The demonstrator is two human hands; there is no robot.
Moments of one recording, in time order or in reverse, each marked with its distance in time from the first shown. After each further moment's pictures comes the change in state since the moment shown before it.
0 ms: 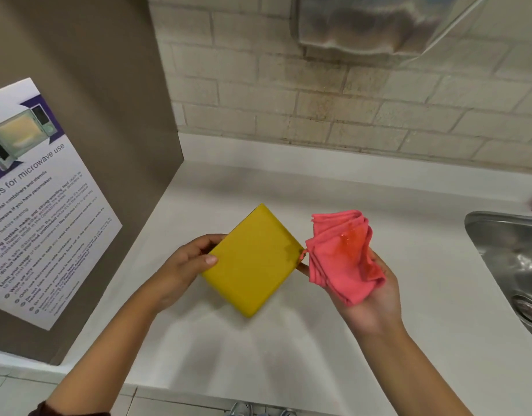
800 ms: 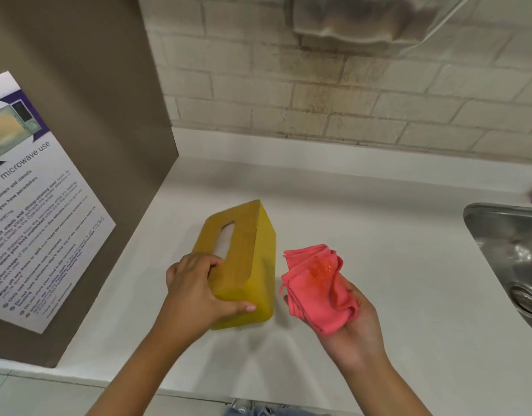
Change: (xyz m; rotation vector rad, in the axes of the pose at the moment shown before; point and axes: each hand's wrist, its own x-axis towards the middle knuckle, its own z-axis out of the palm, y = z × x) left_hand -0.020 -0.021 0.040 0.912 0.440 0.015; right_hand -0.015 0.032 -0.035 0.091 0.137 0.172
